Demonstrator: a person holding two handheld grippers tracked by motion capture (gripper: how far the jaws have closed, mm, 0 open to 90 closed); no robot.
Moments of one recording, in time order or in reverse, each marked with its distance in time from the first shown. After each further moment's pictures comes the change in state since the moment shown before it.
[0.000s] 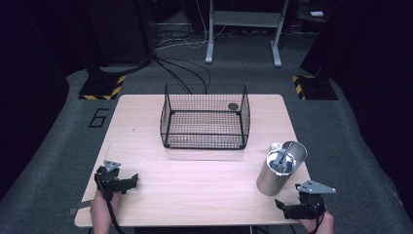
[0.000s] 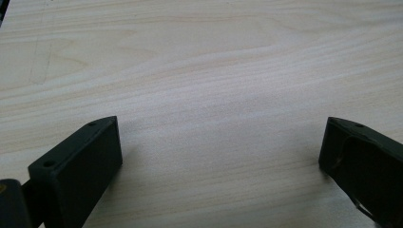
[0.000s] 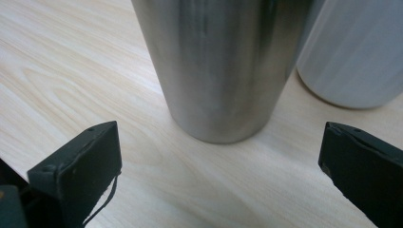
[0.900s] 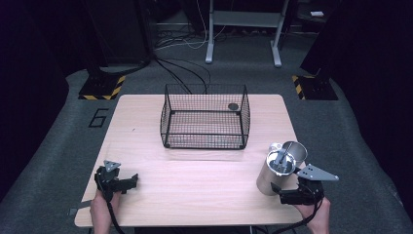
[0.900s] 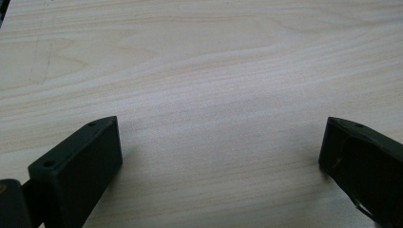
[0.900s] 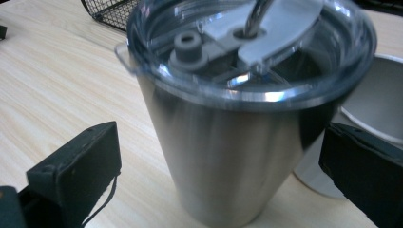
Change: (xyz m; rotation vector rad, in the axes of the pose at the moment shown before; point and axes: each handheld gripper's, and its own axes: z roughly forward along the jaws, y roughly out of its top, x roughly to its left) left arm 0.000 0.000 0.000 0.000 0.001 0.000; right arm 0.008 0.055 -0.011 -0.144 -0.004 -0.033
